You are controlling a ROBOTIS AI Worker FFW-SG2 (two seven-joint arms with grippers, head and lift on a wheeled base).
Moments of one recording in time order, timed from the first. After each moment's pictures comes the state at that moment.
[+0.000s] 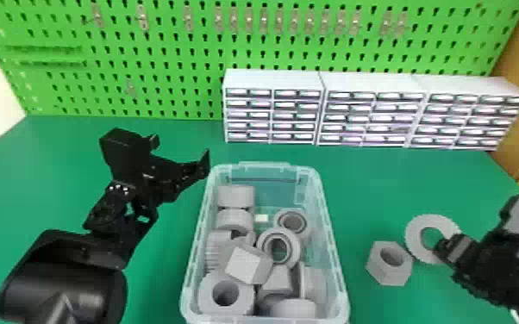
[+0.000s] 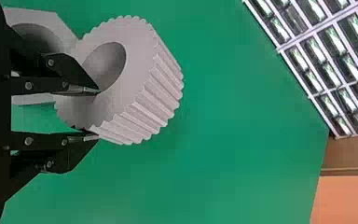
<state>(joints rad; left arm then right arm) -0.07 0.17 -0.13 -1.73 0.12 0.14 -0.18 -0.06 0.00 -0.44 -1.87 -0.83 1.07 -0.76</state>
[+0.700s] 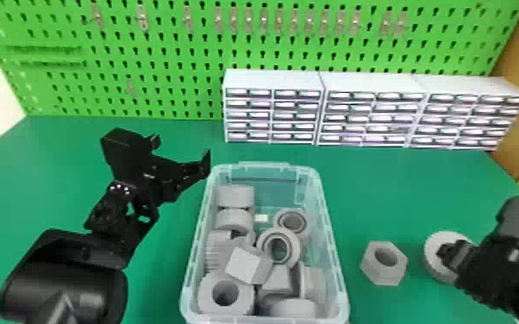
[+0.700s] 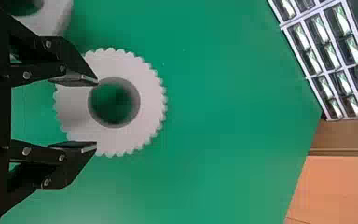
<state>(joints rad) -0.07 0.17 -0.14 -1.73 0.12 0.13 -0.18 -0.06 0.00 -0.41 -1.86 -0.69 1.08 -0.77</state>
